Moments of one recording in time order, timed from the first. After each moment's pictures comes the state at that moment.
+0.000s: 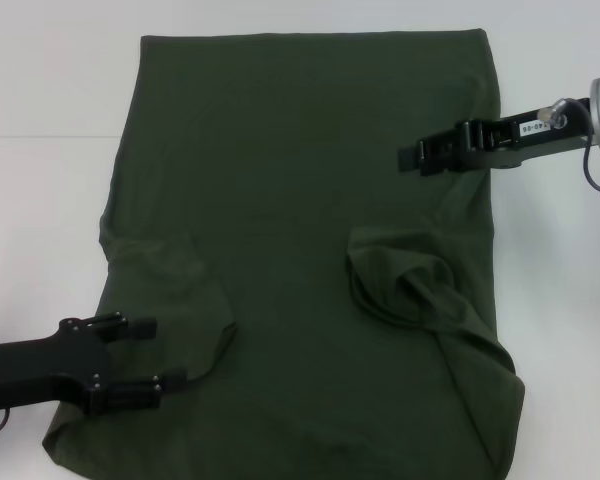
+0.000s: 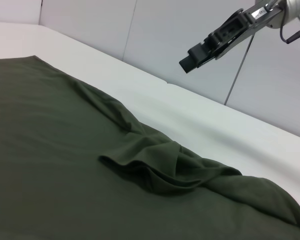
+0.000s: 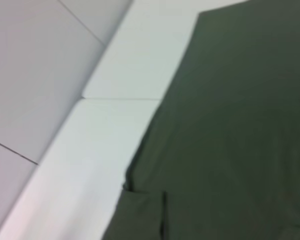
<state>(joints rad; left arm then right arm) -0.38 -2.08 0.59 0.77 2.12 1.65 -1.39 0.85 1.96 -0.81 -0.77 -2.20 -1.42 2.50</state>
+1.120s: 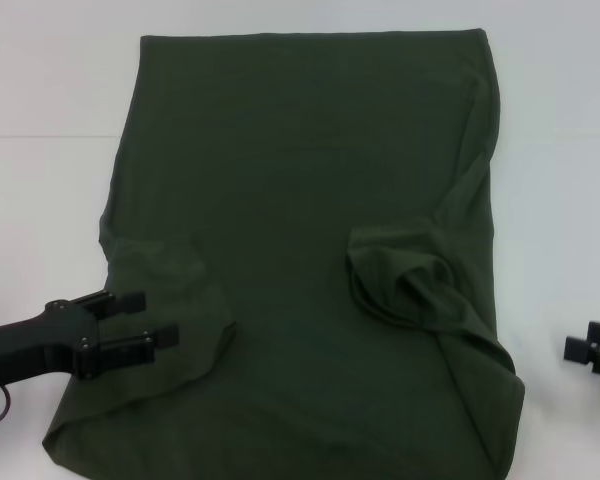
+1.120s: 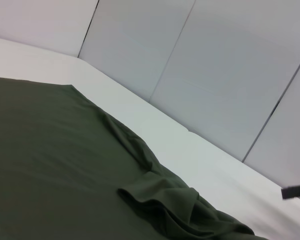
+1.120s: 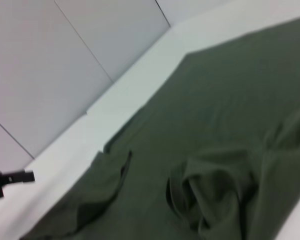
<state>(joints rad) -0.40 -2.08 0.47 0.69 2.08 1.66 -1.49 0.29 2.02 -0.52 -0.76 -2.06 -1.63 1.71</state>
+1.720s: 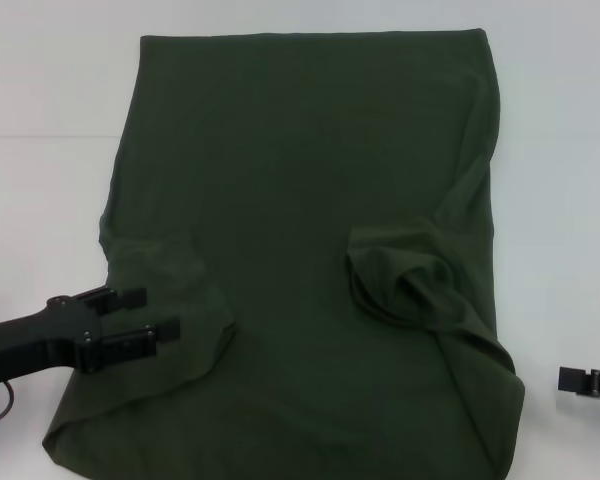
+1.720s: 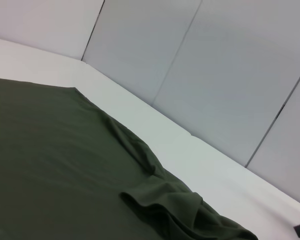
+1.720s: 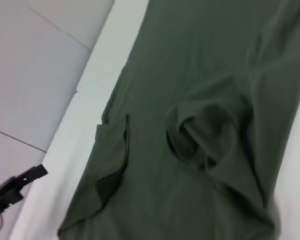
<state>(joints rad) -0.40 -2.08 0.46 0.67 2.07 1.64 -1.49 0.32 2.00 -0.53 -0.74 -2.17 -1.68 2.06</state>
